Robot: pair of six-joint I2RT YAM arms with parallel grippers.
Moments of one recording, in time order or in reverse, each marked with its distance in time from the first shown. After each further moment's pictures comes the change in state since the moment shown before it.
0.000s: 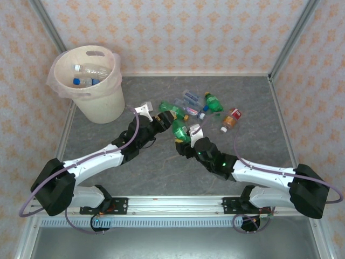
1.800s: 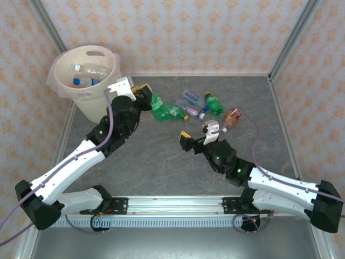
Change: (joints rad) left arm 0.015 -0.181 0.429 -0.472 -0.415 0.414; right arm 0.006 -0.276 -0.050 0.074 0.093 0.020
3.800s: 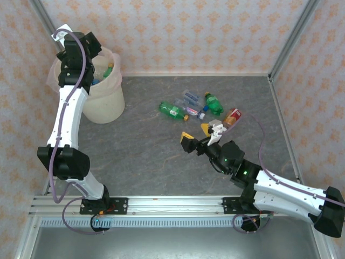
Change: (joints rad) left arm 0.700 0.521 0.718 -0.291 0.084 0.137; right arm 0.000 -0.083 0.000 -0.003 -0.097 0.031
